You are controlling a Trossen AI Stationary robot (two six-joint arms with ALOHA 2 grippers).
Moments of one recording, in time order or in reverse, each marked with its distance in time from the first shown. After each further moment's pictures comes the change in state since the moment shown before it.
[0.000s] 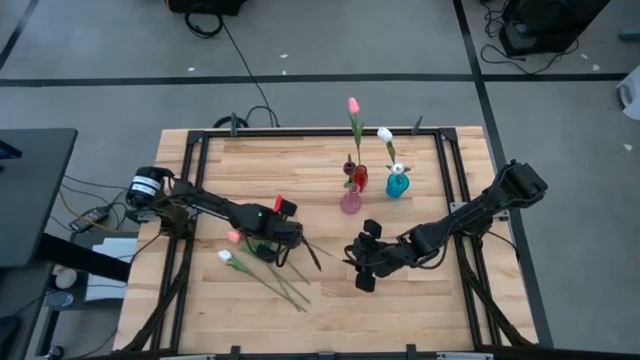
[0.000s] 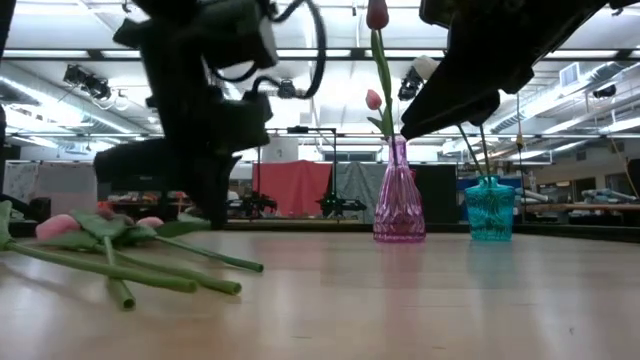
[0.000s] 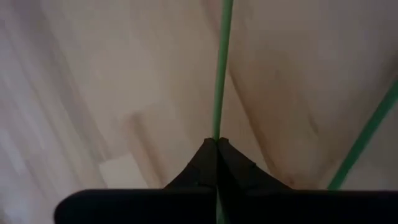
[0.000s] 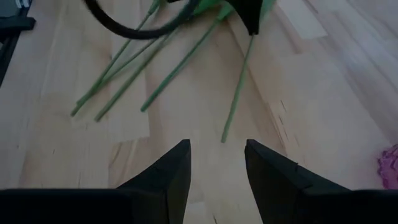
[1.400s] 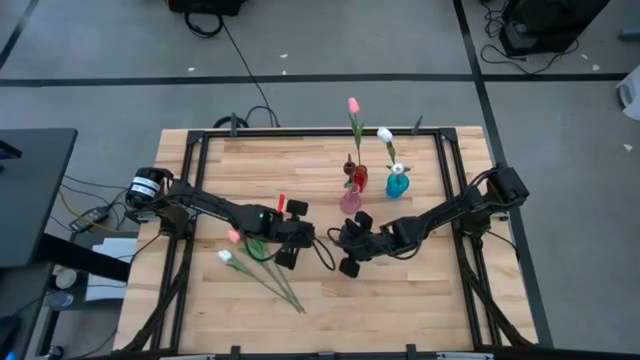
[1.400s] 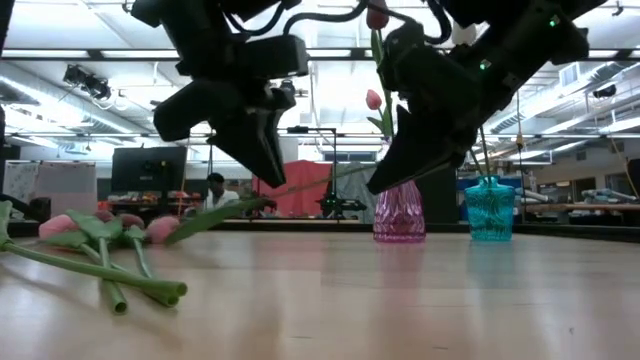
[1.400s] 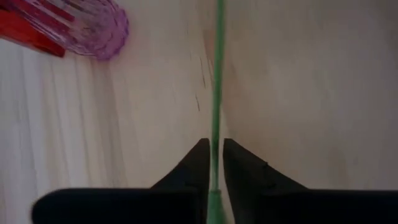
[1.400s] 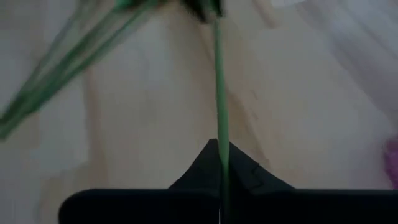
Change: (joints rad) left arm -0.029 -0.002 0.108 0.144 -0.011 -0.145; right arm -0.143 0.145 0.001 0.096 -0.066 0.046
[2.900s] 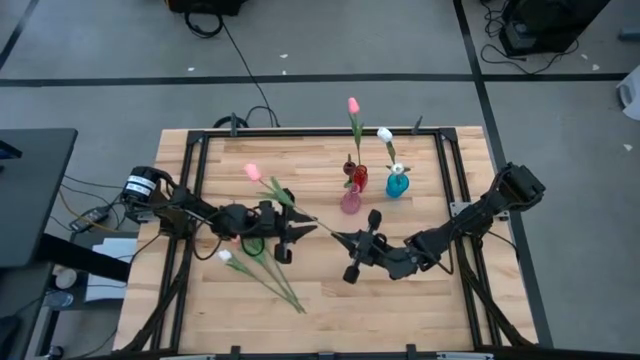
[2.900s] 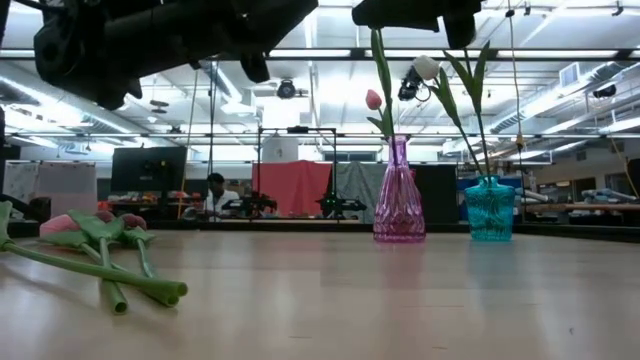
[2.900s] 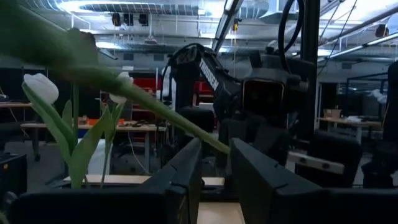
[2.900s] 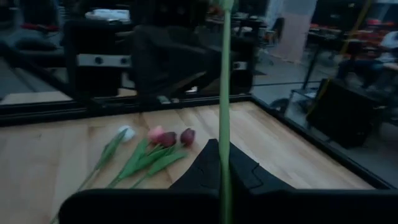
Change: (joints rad) left arm 0.008 -0.037 -0.573 1.967 0.138 -0.144; right arm 0.198 -0.116 0.000 0.478 0.569 -0.440
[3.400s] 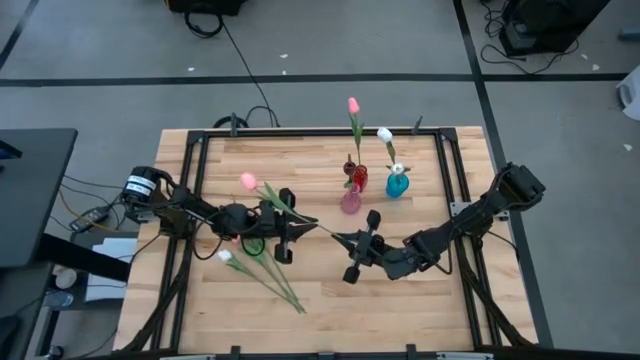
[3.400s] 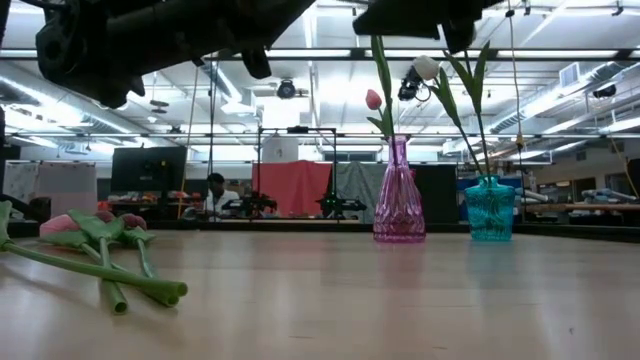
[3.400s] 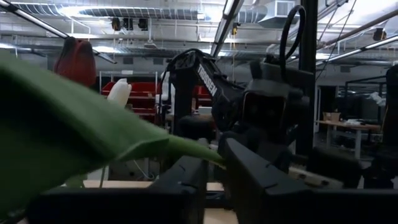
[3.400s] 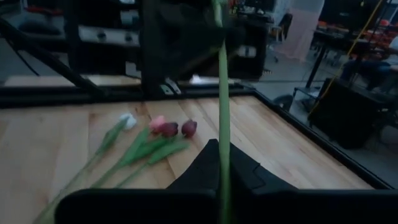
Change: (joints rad) left arm 0.005 0.000 0.014 0.006 -0.001 0.007; right arm -0.003 0.000 0.000 -0.055 -0.025 0.000
